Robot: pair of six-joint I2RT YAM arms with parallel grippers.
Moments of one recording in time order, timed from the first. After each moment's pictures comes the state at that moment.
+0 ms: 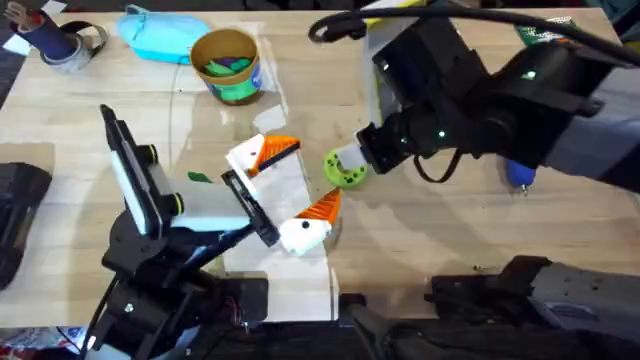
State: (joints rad) left arm -0.37 0.00 0.01 -0.06 0.59 -0.08; right arm 0.72 1.34 1.00 -0.72 0.00 0.17
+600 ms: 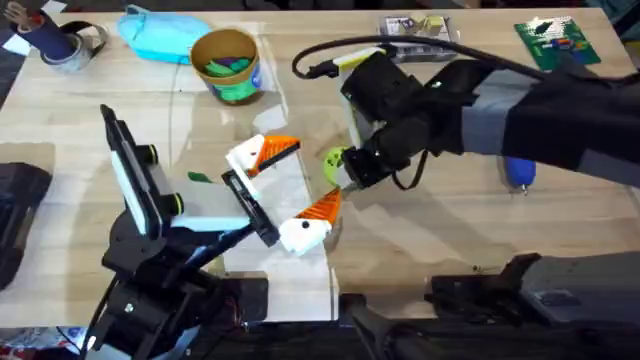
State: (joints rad) left arm -0.37 0.00 0.01 -0.06 0.59 -0.08; right arm 0.72 1.57 1.00 -0.75 -0.15 0.25
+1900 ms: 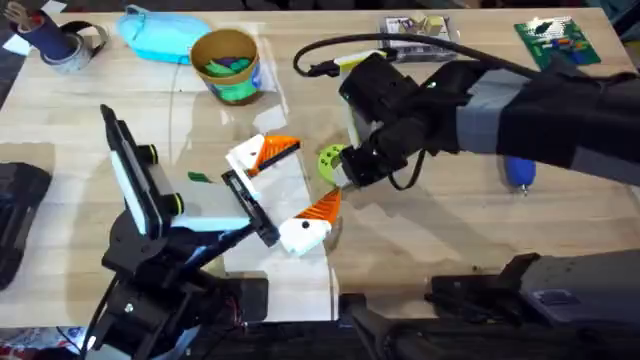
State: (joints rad) left arm -0.37 0.00 0.01 -0.06 0.59 -0.08; right arm 0.72 1.59 1.00 -0.74 -0.17 0.30
